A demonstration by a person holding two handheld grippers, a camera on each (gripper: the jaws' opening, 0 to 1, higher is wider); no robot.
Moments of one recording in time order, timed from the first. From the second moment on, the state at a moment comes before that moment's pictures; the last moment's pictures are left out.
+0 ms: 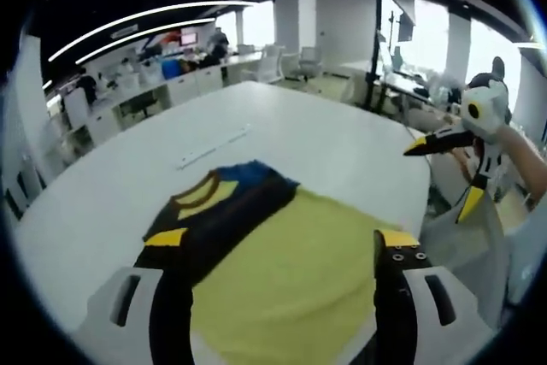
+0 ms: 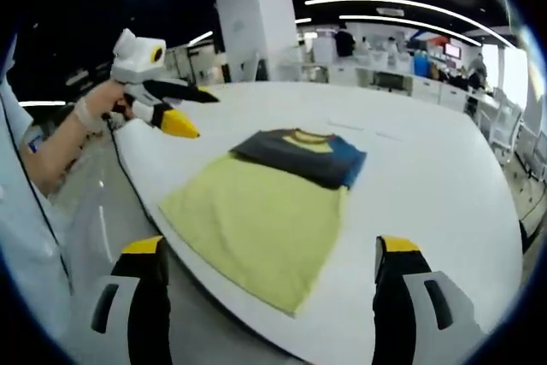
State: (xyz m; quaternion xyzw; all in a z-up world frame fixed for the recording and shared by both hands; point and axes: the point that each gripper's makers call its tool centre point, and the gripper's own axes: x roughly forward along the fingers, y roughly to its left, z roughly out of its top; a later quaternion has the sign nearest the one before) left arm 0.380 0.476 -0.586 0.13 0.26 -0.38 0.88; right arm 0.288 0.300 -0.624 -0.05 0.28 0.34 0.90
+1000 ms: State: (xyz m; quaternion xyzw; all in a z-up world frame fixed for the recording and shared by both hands) left arm 0.348 0.515 -0.592 0.12 0.27 -0.36 0.88; right arm 0.281 0.300 -0.629 -0.06 0.29 0.33 0.90
